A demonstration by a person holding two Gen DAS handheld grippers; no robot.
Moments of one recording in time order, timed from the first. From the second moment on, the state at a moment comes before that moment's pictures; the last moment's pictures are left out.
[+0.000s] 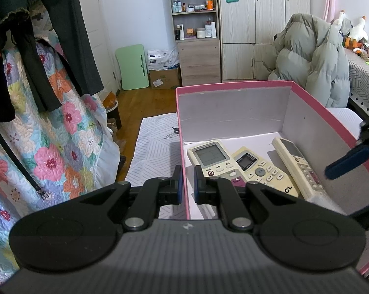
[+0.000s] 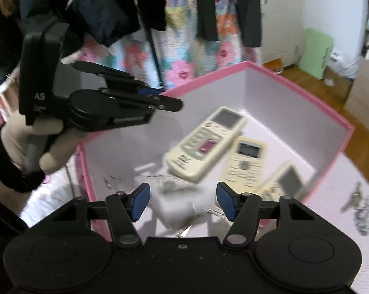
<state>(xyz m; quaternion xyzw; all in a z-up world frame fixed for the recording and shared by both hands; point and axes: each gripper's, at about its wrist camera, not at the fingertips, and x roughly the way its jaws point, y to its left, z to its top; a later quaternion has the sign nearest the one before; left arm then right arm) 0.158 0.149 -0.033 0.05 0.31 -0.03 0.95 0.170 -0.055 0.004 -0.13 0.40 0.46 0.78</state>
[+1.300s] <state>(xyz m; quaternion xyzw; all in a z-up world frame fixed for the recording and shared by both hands) 0.158 0.132 -0.033 0.12 0.32 -0.01 0.94 0.319 -0.154 -0.075 -0.07 0.42 0.18 0.89</state>
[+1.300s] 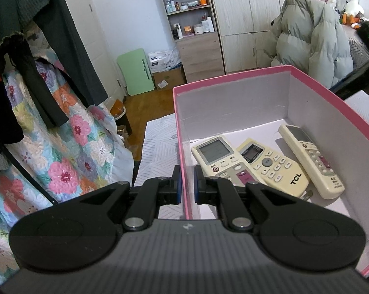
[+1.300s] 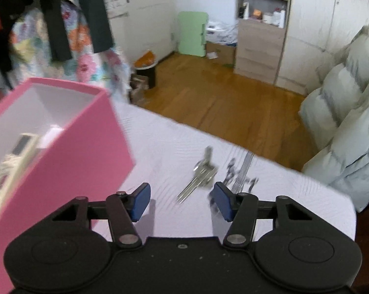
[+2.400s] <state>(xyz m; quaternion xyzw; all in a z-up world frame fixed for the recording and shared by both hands) 0.158 0.137 -0.035 0.10 0.31 -0.02 0.94 0.220 -0.176 0.025 0.03 0.30 0.23 0.93</state>
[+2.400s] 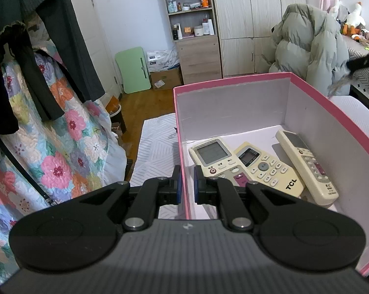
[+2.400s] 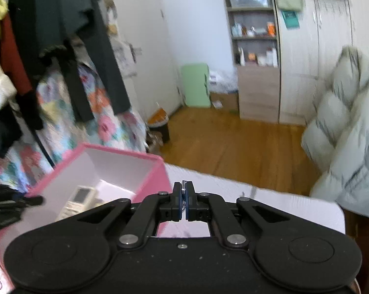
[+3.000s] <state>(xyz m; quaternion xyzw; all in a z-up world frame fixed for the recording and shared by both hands) 0.158 0.138 -0.035 0.09 0.31 -0.02 0.95 0.158 -0.114 0.070 0.02 0.28 0.37 0.89</state>
